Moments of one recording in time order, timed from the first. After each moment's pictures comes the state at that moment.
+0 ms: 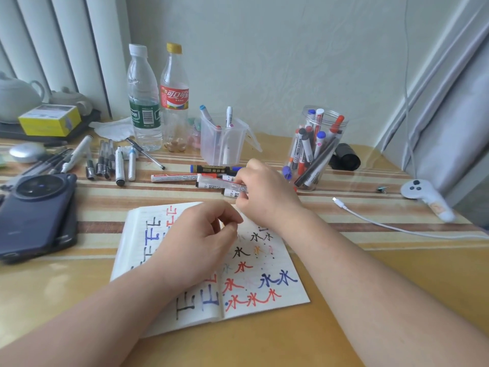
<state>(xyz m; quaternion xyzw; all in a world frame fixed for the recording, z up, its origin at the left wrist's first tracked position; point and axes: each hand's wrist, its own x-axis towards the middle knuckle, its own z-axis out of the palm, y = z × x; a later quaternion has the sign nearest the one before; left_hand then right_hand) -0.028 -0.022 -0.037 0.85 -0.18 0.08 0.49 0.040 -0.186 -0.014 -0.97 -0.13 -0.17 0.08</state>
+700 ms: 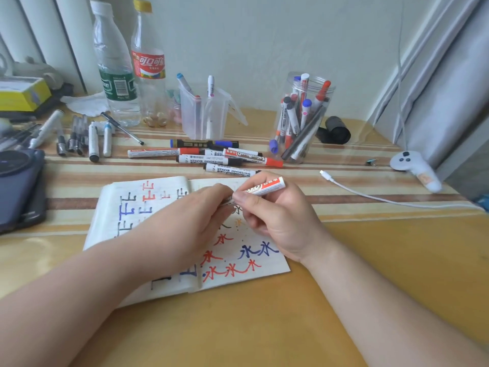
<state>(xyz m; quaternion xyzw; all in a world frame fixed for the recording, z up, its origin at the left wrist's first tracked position) -0.038 -0.029 -0.033 0.89 -0.33 0.02 0.32 -0.050 -0.216 -0.035 -0.70 -0.11 0.00 0.70</state>
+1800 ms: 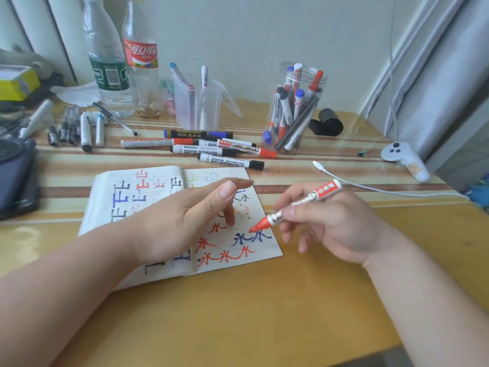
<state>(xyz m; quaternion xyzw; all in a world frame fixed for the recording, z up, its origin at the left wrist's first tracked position) -0.046 -0.024 -0.030 0.82 -0.34 -0.14 0.44 -0.094 -0.278 -0.010 -0.74 -0.04 0.12 0.66</state>
